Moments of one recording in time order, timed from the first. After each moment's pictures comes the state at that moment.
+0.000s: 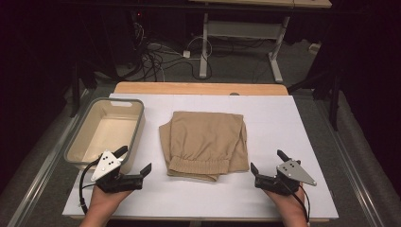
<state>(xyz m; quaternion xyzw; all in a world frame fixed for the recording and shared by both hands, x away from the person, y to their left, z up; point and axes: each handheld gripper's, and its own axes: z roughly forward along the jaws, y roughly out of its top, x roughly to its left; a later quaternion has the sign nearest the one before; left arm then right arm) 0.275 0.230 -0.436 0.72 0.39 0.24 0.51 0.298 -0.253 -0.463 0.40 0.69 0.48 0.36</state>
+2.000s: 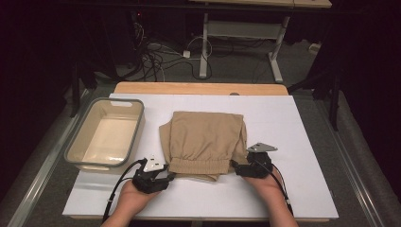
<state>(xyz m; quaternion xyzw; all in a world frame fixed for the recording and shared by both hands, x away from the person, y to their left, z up) 0.310 0.158 -0.487 0.85 0.37 0.12 0.37 0.360 -0.201 -0.481 0.46 0.80 0.34 0.20</state>
